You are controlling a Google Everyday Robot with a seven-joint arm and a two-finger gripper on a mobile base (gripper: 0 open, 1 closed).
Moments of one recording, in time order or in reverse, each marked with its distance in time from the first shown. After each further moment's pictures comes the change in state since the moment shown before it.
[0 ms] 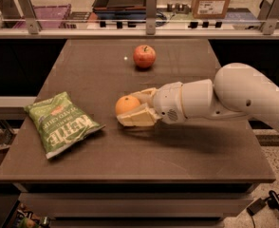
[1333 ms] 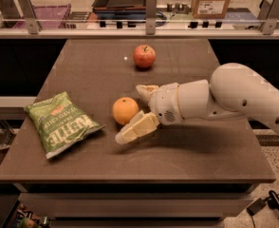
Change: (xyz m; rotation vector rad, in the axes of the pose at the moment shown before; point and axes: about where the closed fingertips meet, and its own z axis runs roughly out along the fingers) arm -0.003 0.005 0.005 -0.012 0.003 -0.009
